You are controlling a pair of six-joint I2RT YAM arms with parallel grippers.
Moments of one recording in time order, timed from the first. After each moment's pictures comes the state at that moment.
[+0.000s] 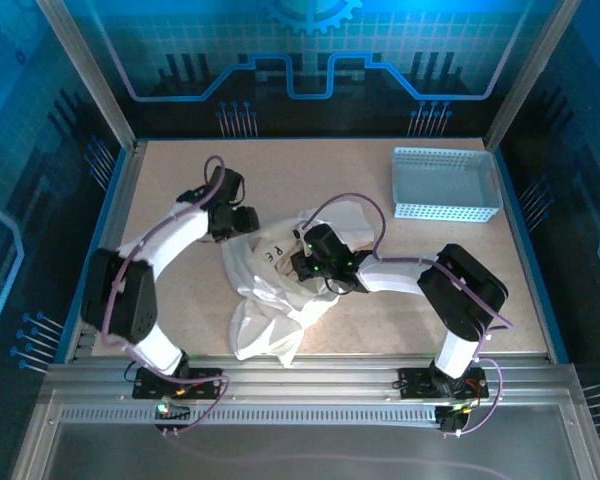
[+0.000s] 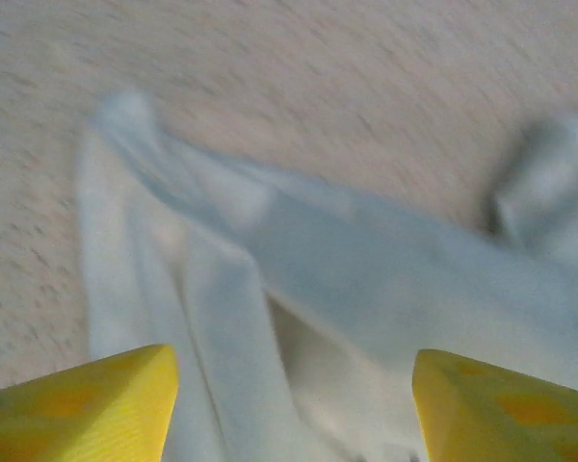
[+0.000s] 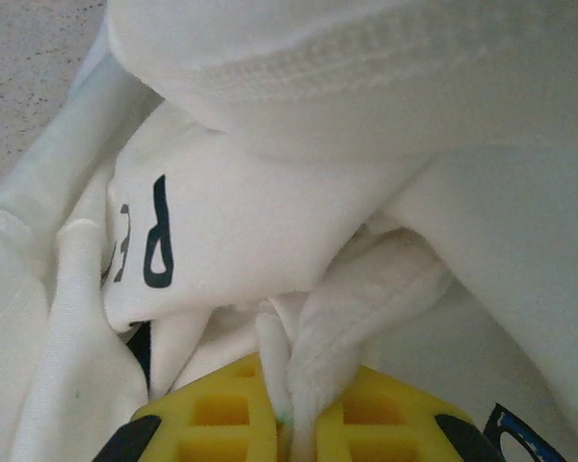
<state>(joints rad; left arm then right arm) -0.29 1.56 1.14 -0.67 0.02 -0.57 0.81 1.74 0.90 0.12 0.00 0.38</state>
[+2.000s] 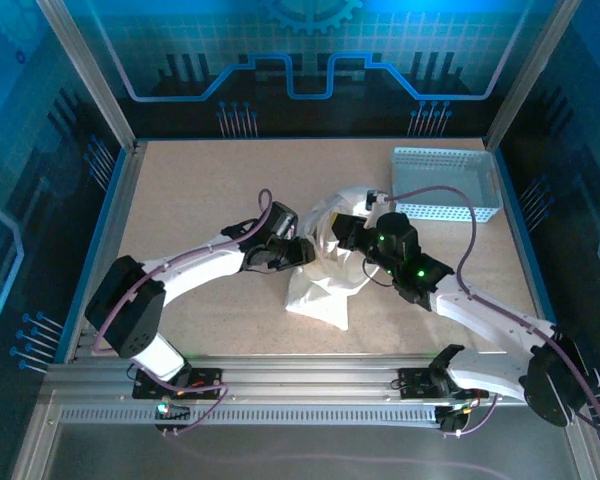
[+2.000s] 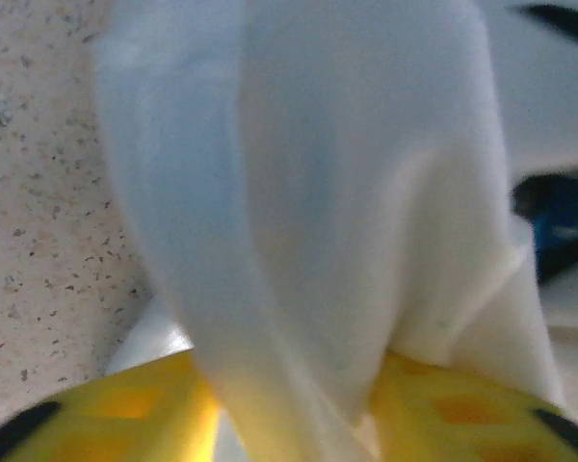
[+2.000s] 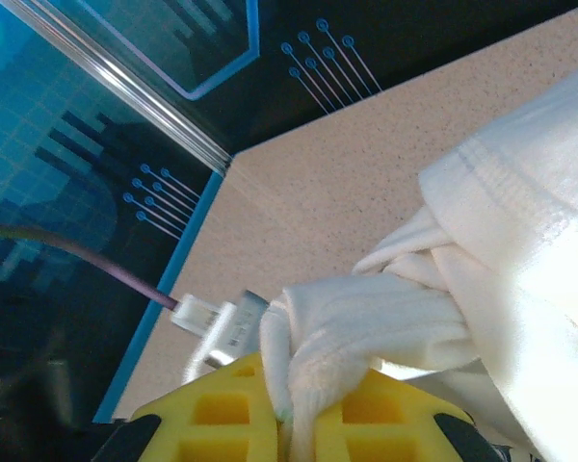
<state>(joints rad) -0.65 1.60 1.03 -0.39 0.17 -0.87 0.66 1.10 0.72 0.13 0.05 0.75</state>
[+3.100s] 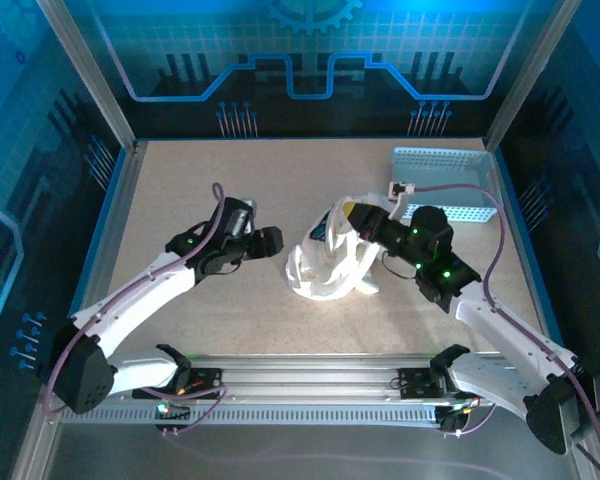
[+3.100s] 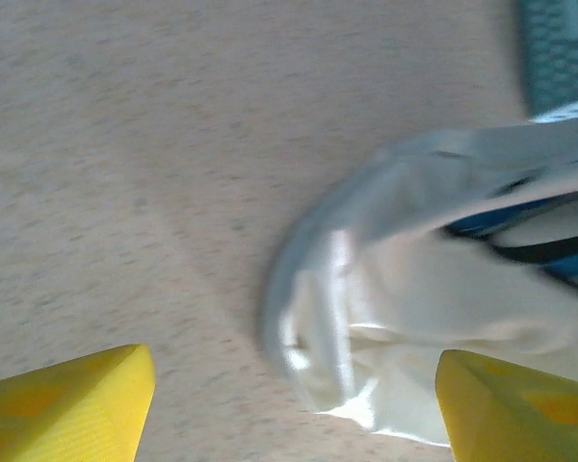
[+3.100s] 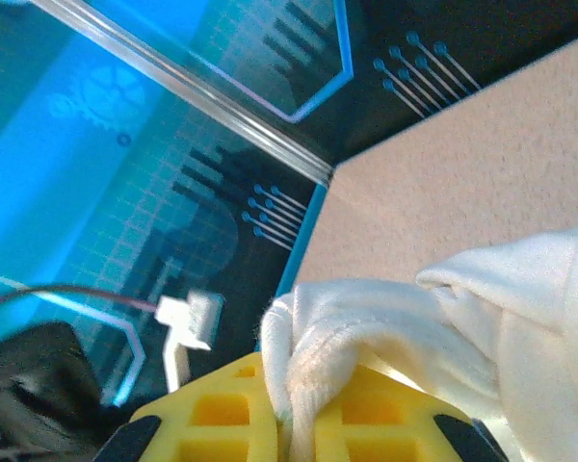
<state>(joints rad) -0.56 1.25 0.97 -0.53 0.01 -0.65 0.51 0.99 0.71 0.15 -0.26 0.91</state>
